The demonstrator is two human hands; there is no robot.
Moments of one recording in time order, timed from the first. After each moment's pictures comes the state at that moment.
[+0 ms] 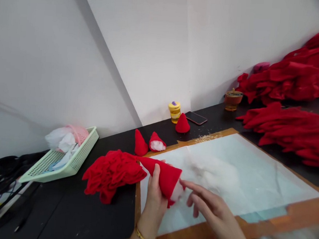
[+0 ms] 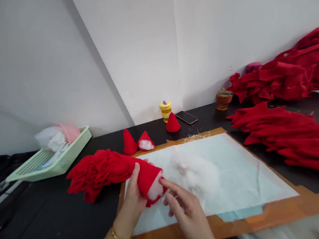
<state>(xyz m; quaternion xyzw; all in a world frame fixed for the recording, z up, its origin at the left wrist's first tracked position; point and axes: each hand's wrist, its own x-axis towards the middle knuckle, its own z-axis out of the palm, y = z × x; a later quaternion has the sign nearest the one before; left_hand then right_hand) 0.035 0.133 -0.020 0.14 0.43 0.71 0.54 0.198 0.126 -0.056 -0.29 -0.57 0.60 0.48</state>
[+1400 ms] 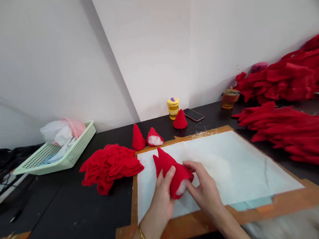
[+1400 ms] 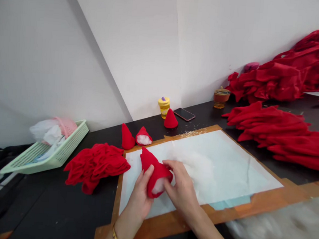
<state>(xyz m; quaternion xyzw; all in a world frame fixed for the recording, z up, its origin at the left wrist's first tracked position) 0.066 0.115 -0.014 0.14 0.45 0.66 0.58 0.188 0.154 -0.056 -0.33 -0.76 0.21 0.52</state>
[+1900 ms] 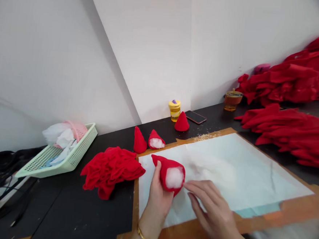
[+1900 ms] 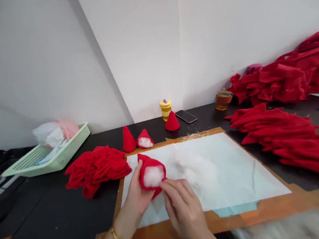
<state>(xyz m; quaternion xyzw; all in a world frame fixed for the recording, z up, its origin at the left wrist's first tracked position) 0.049 0.133 -0.007 -0.01 0.37 0.69 0.62 0.194 0.127 -0.039 -0.27 -0.80 0.11 0.53</state>
